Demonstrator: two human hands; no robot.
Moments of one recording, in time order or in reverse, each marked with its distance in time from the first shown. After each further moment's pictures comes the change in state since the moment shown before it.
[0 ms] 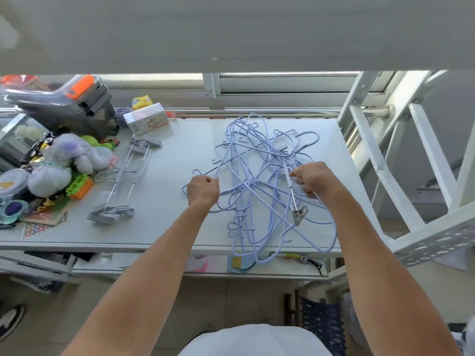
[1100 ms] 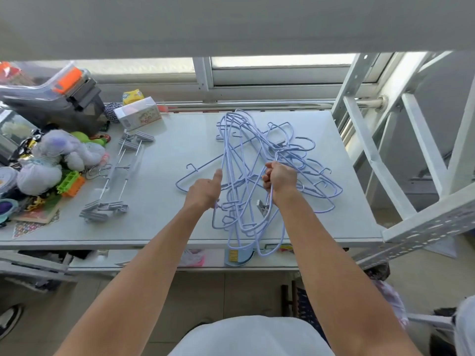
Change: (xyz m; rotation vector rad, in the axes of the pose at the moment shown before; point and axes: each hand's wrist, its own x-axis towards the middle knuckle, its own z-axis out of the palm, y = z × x) left_hand -0.012 -0.005 0.005 0.044 -0.273 -0.013; right_hand 0.008 0.002 0.082 0.868 0.151 0.093
